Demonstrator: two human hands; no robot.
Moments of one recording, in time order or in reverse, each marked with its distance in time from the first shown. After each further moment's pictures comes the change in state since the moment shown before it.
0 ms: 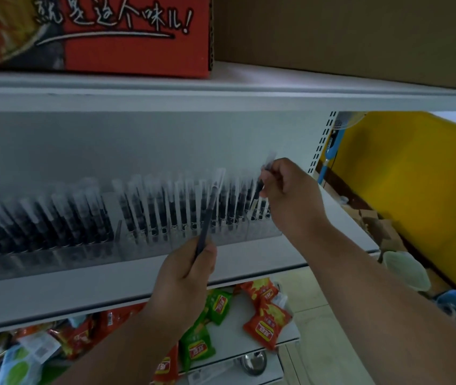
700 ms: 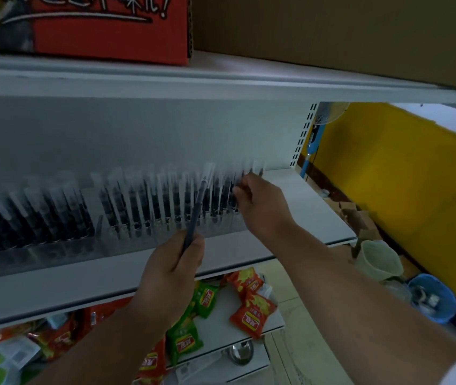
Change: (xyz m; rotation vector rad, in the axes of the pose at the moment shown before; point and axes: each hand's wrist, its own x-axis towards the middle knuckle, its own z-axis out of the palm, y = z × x) left_hand -0.002 -0.003 0.001 0.047 -0.025 0.042; right_hand -0.012 0.012 0.021 -0.127 -0.179 0.046
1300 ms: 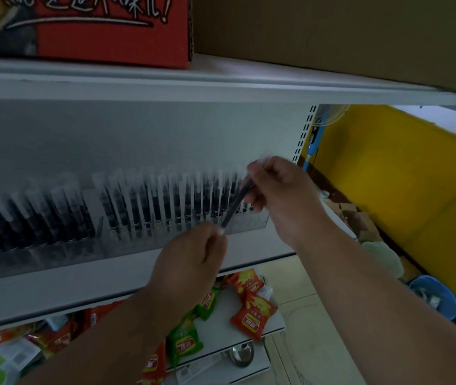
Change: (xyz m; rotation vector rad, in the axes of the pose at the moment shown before) left_hand 0.016 0.008 0.012 0.526 -0.084 0.120; right_hand -0.019 -0.033 -0.046 0.767 0.024 0.174
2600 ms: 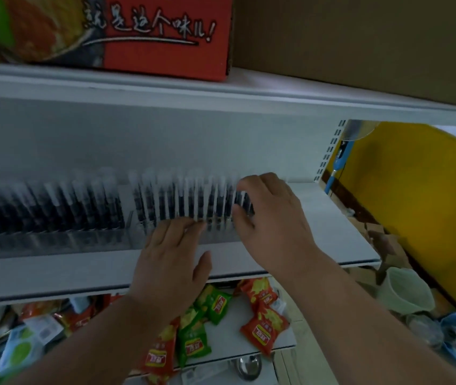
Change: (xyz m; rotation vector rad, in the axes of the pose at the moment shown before) left_hand -0.022 -0.030 -0.023 0.557 0.190 0.073; right_hand -0.023 0.012 0.026 -0.942 -0.005 -0.611
